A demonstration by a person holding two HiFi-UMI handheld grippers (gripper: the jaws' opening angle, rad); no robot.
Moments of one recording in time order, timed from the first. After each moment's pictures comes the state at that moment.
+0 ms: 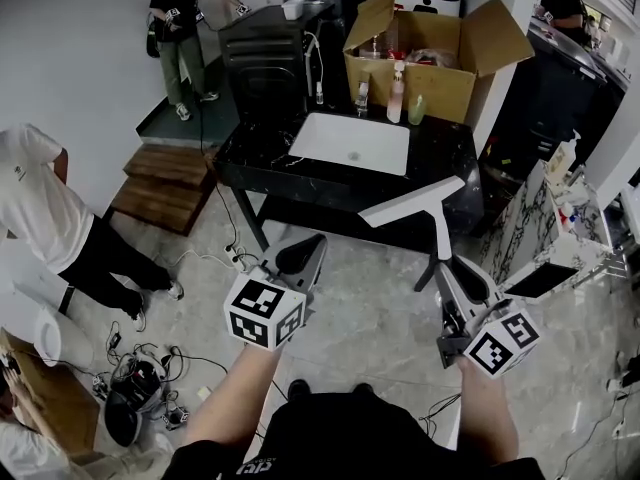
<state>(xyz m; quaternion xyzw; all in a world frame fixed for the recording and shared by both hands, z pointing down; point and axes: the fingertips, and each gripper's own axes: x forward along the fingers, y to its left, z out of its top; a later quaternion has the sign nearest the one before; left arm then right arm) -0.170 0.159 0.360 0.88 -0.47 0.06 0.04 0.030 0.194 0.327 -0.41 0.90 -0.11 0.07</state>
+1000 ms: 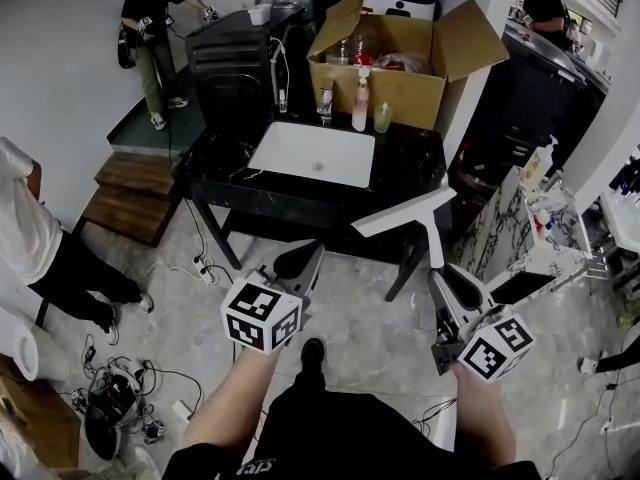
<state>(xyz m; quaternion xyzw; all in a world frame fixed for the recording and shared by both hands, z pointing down) -0.088 0.103 0.378 0.90 -0.44 0.02 0.06 0.103 0.152 0.339 -0.44 0.89 -0.11 0.04</state>
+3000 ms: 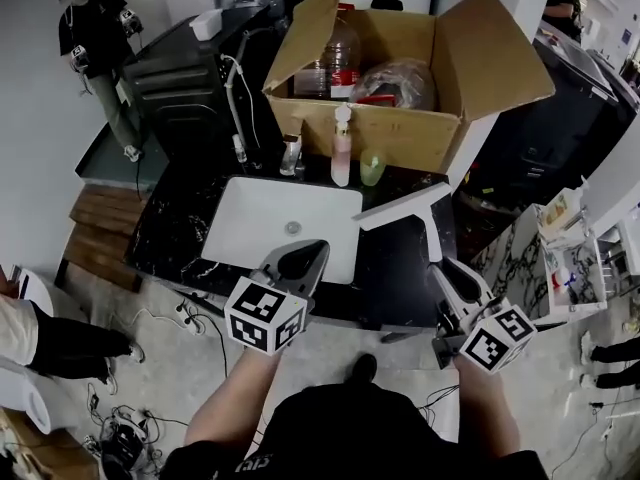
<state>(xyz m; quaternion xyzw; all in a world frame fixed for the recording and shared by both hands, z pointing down) -0.033 -0.247 0.393 0.91 -0.40 0.06 0.08 0.145 -0.202 0.361 -0.45 0.88 -0.15 0.04</state>
